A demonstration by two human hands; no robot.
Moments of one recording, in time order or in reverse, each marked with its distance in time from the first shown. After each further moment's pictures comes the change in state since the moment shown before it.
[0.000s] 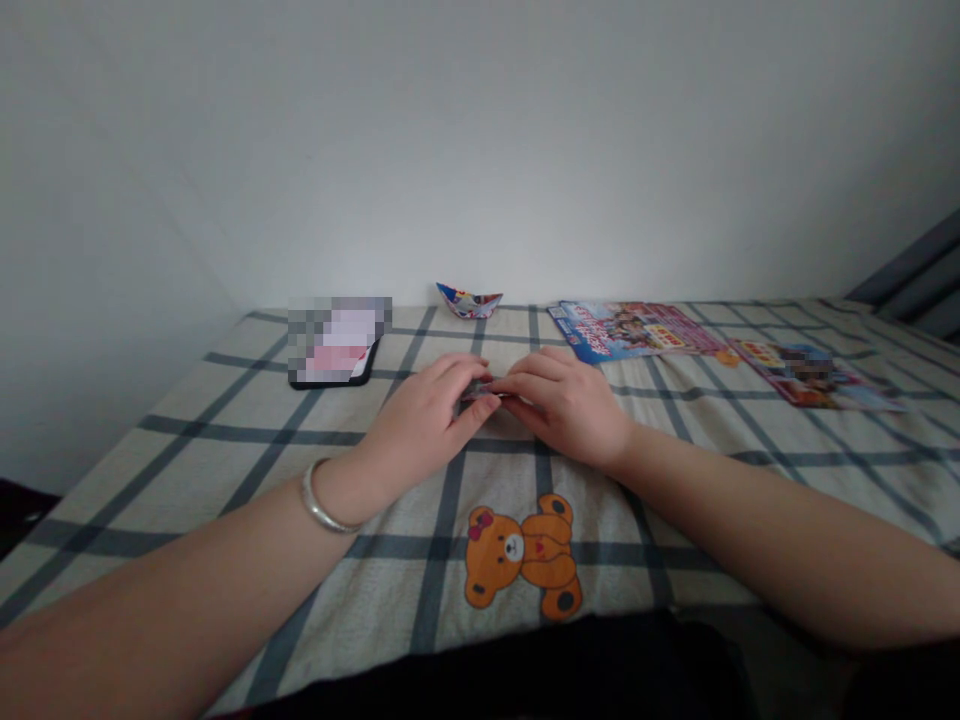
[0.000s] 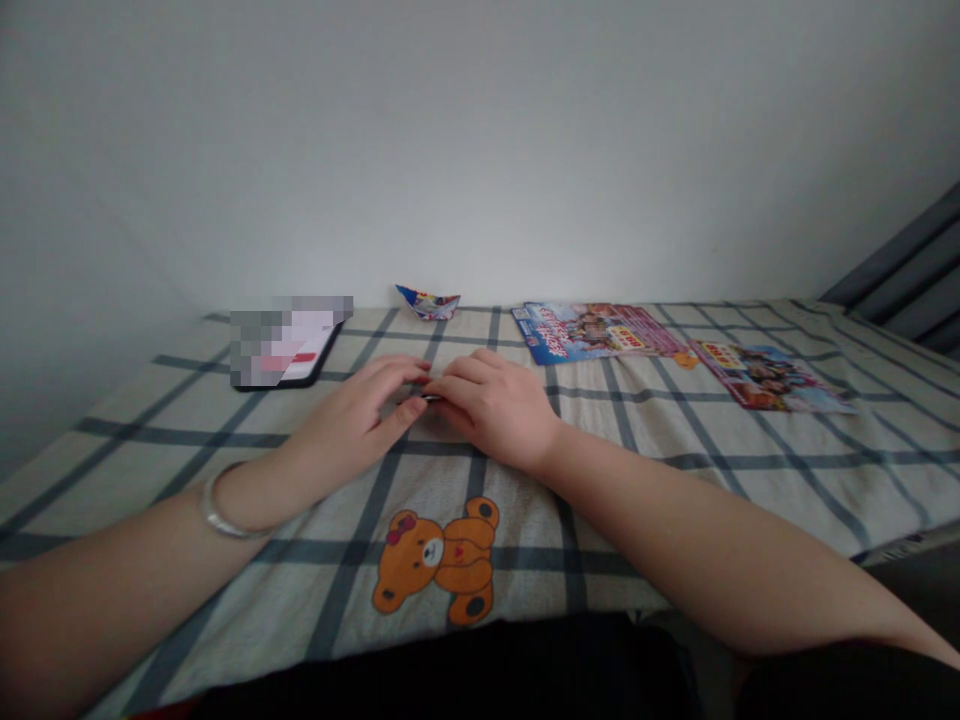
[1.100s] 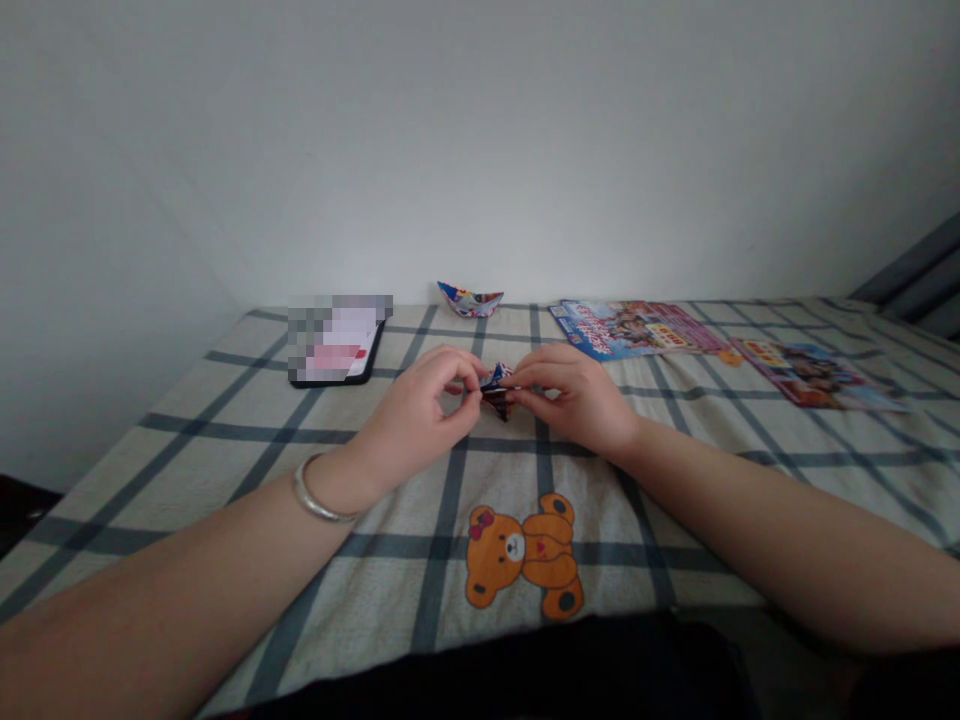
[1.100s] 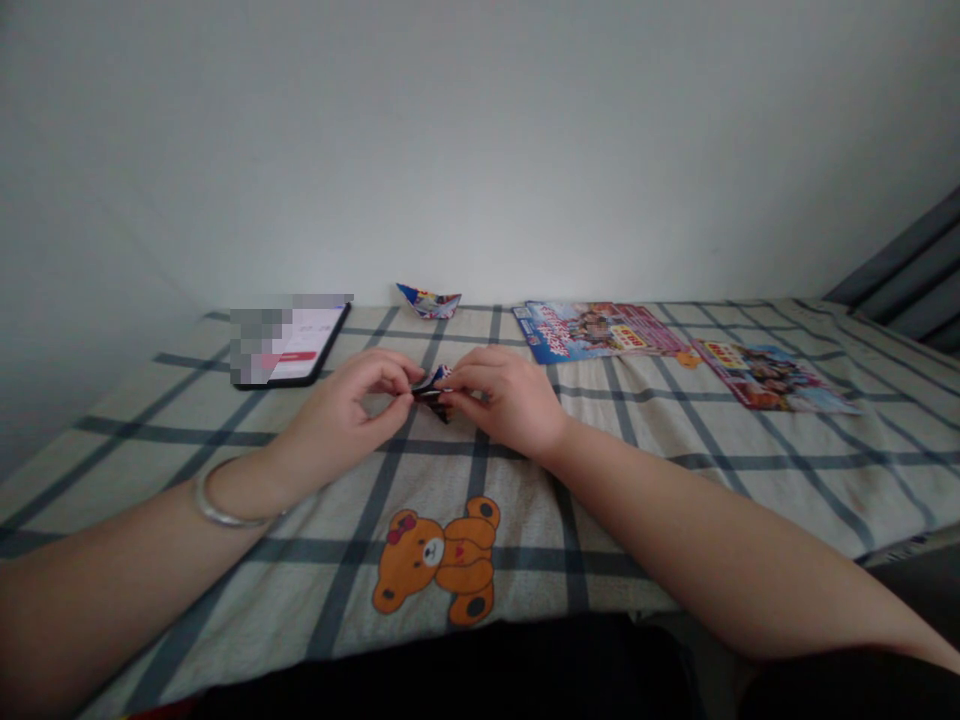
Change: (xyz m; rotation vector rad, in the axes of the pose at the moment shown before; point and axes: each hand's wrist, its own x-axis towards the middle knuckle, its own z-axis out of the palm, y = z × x) left_hand 0.002 -0.001 -0.003 -0.219 0.109 0.021; right_hand -0.002 0.015 0.007 0.277 0.109 0.094
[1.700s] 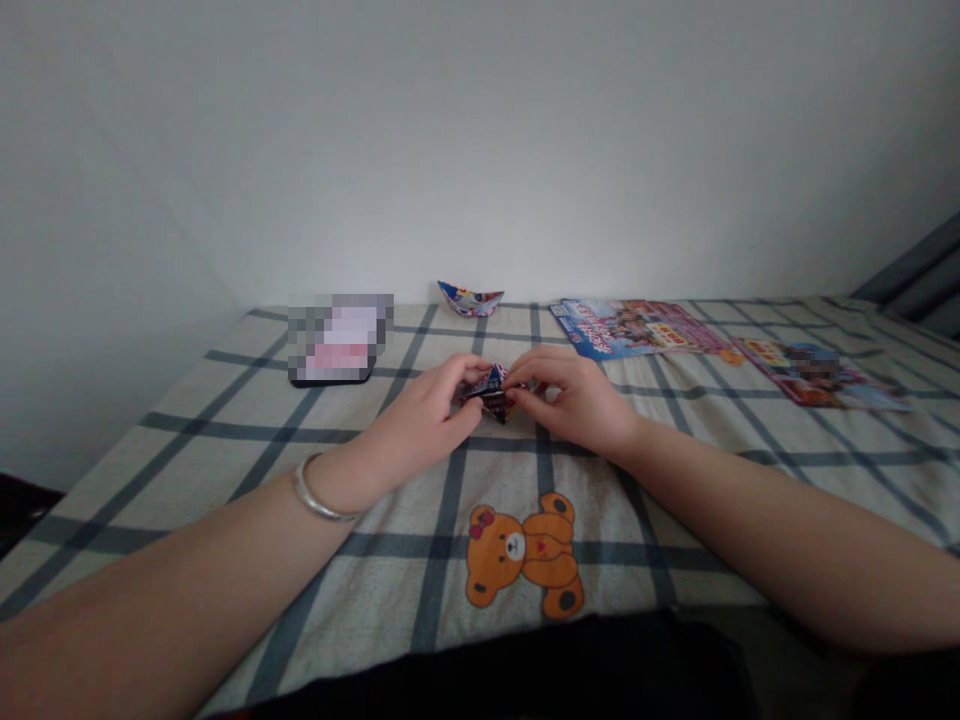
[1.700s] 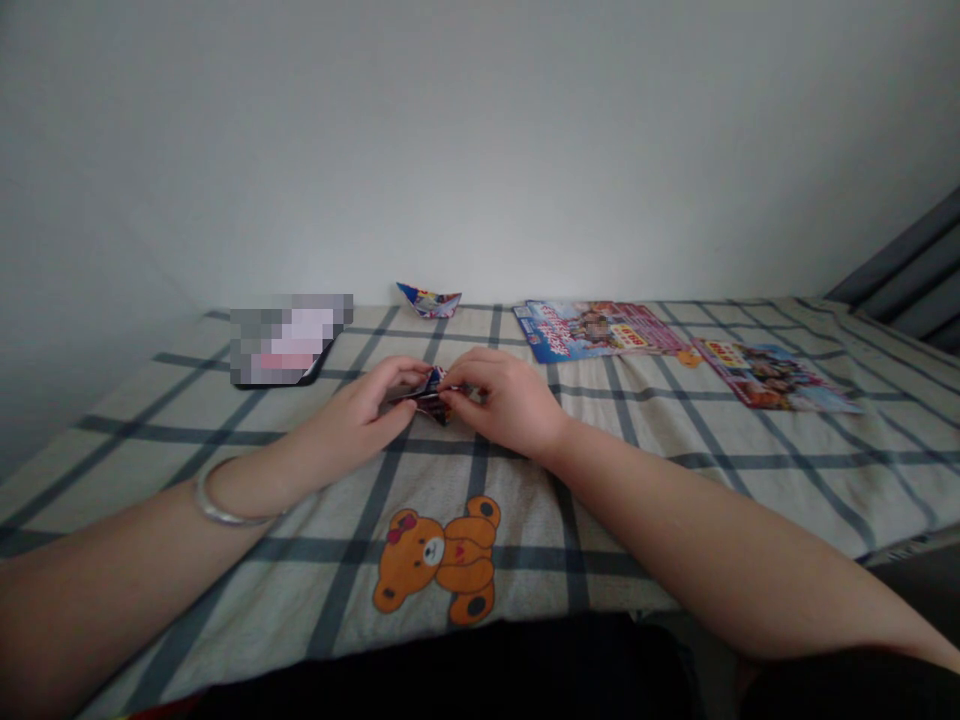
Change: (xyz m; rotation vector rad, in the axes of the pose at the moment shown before) left_hand -0.005 -0.015 0.008 -0.025 -0.188 -0.155; right_hand 0.003 -0.007 0.000 0.154 -0.016 0.080
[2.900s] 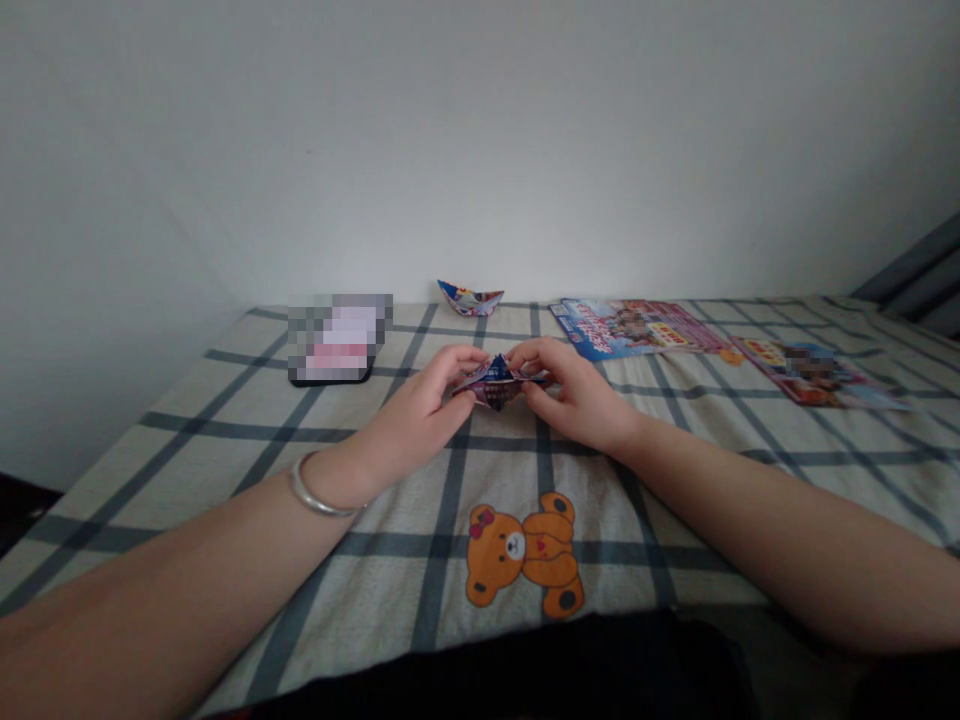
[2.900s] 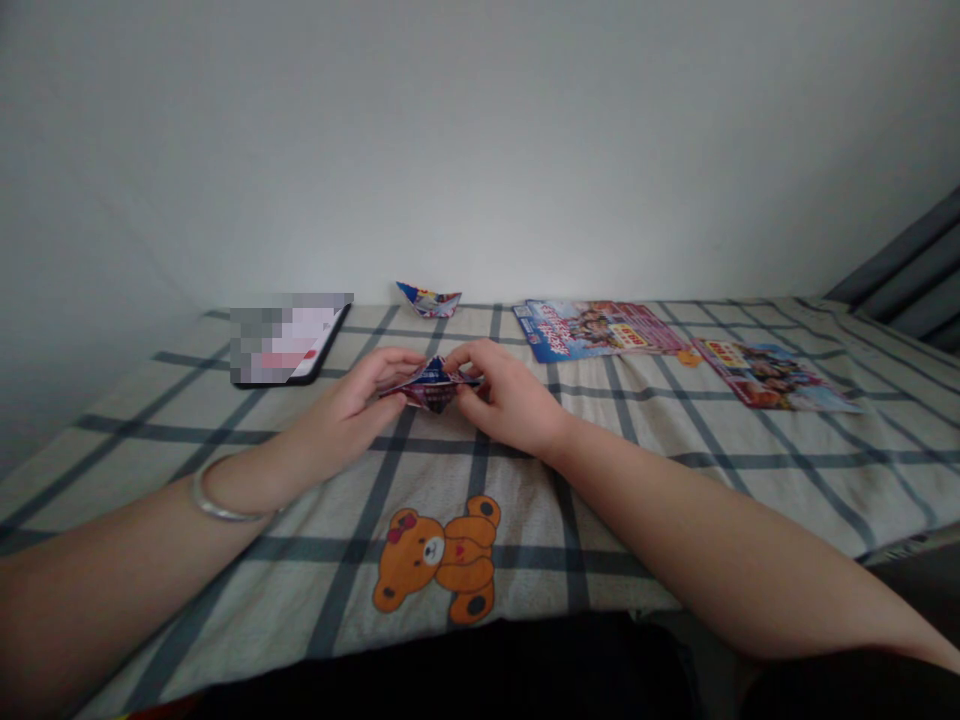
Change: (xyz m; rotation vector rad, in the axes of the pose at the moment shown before) left_hand 0.001 0.002 -0.003 -0.315 0.035 0.000; right_hand -0.003 0.004 -0.001 0.085 -0.027 0.111
